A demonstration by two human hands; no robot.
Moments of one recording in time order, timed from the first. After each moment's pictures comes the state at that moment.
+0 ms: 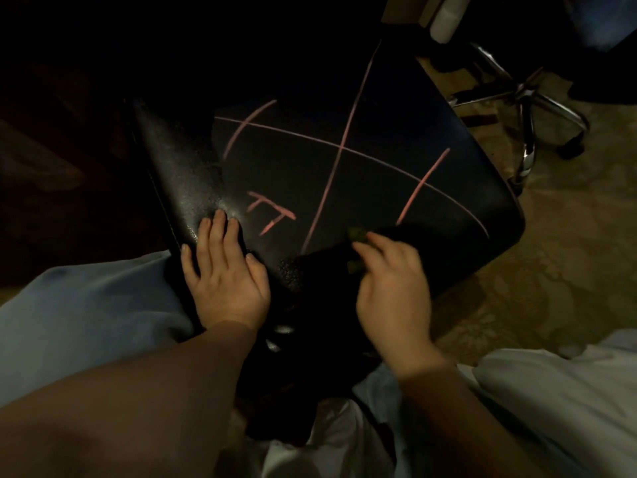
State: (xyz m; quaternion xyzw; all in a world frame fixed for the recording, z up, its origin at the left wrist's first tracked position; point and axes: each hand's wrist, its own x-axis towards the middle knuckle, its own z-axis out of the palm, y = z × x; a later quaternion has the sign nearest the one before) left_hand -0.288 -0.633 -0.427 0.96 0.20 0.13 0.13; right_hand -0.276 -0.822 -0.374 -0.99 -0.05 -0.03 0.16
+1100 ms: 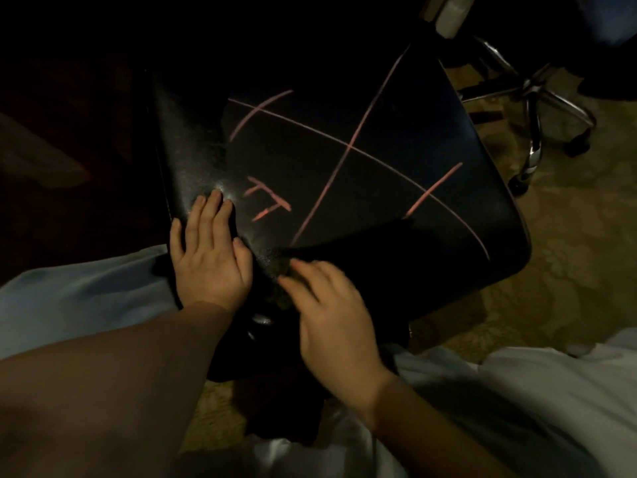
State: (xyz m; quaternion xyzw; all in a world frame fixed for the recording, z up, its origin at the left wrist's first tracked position) left_hand -0.273 -0.590 -0.426 0.98 0.13 0.11 0.13; right_hand -0.313 -0.763 -0.377 -0.96 -0.22 0.03 0.20
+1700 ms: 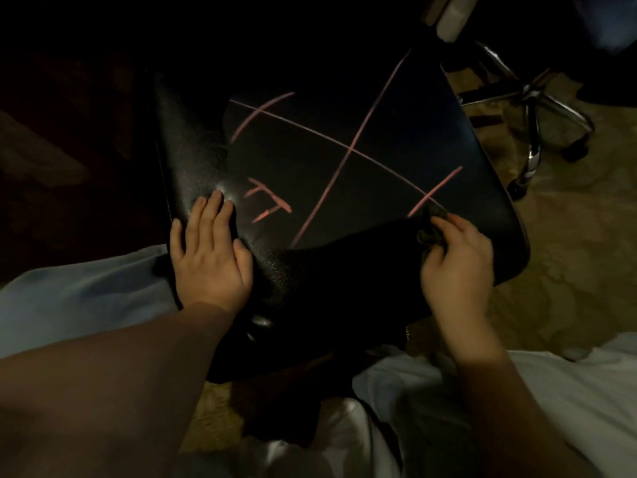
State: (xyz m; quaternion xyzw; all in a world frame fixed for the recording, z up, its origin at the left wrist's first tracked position) left_hand -0.273 -0.591 -0.423 0.98 0.13 0.10 0.13; right_hand -0.237 -0.862 -0.362 -0.98 0.13 -0.01 0.16
